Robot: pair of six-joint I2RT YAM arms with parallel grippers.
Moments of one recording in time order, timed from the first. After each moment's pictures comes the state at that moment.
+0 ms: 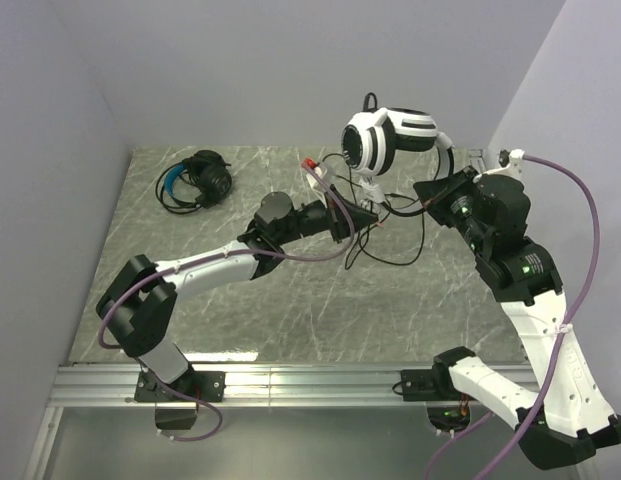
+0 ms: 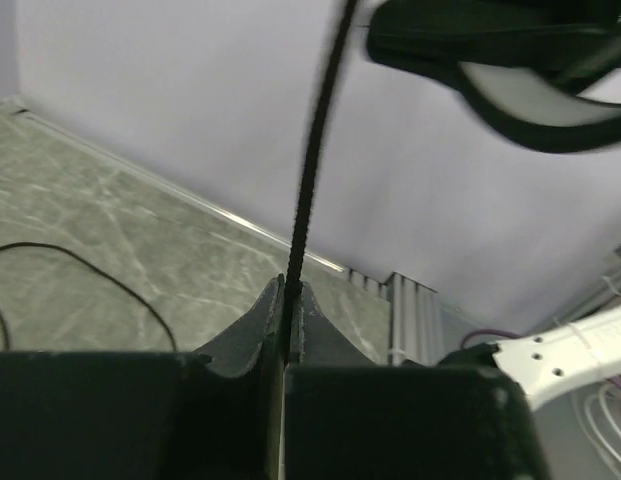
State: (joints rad) left arm -0.79 1.62 1.06 0.78 0.48 -0.52; right arm 0.34 0.92 1.33 -0.66 0.11 0.92
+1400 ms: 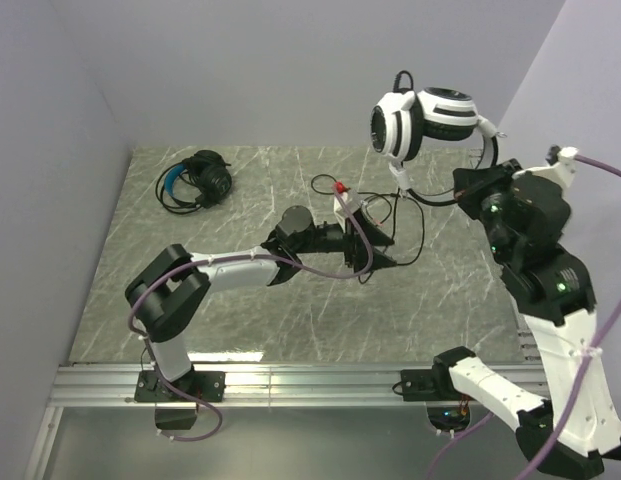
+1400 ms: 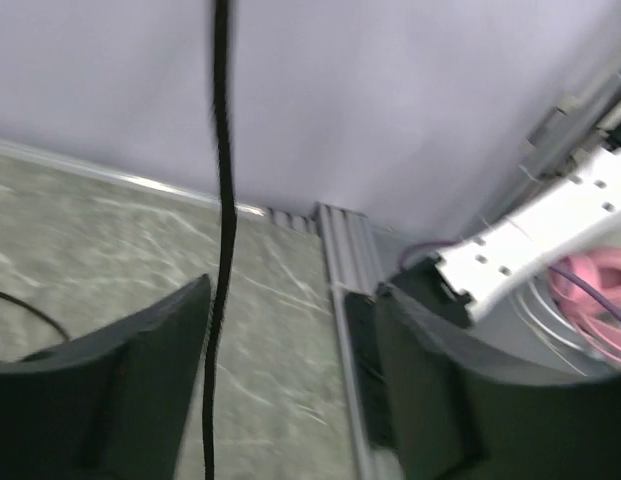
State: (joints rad) left arm -0.89 1.75 1.07 0.90 0.73 -0.52; right arm 0.34 0.91 1.48 -0.74 0.41 0.82
